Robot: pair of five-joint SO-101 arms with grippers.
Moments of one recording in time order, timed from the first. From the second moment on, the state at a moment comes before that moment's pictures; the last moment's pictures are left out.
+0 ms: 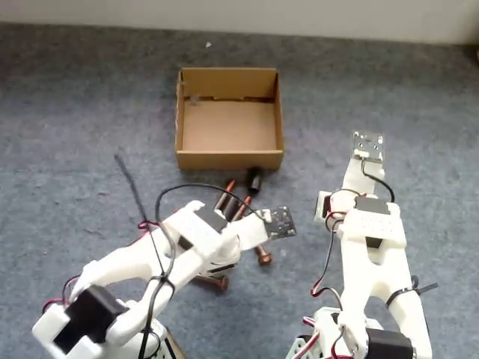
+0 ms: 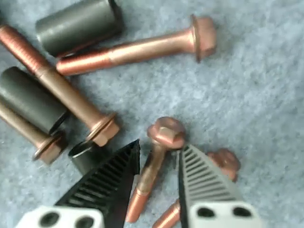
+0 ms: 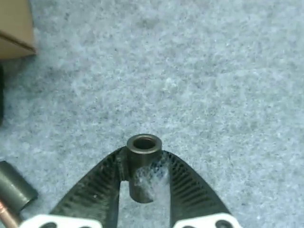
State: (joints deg) left arm 32.9 -9.9 50.5 53.3 -29.7; right arm 1.4 -25.8 54.1 44.8 0.8
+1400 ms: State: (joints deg) left arm 13.8 -72.6 48.6 49.1 10.1; right arm -33.8 -56.4 54.1 57.2 0.8
